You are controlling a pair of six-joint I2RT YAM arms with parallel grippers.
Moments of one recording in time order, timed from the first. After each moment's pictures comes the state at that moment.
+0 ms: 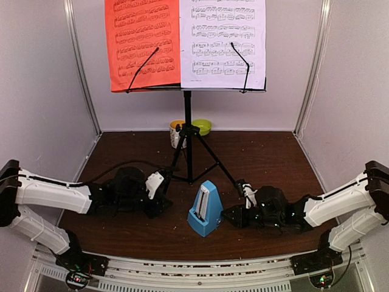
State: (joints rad) left arm -0.92 1.31 0.56 0.13 -0.02 -0.10; right arm 1.03 1.39 0.40 0.46 0.05 0.73
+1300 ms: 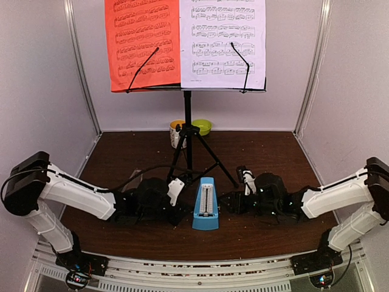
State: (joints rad) left arm -1.11 1.59 0.68 0.34 -0.11 -0.31; right arm 0.95 1.43 0.49 0.44 0.06 0.68
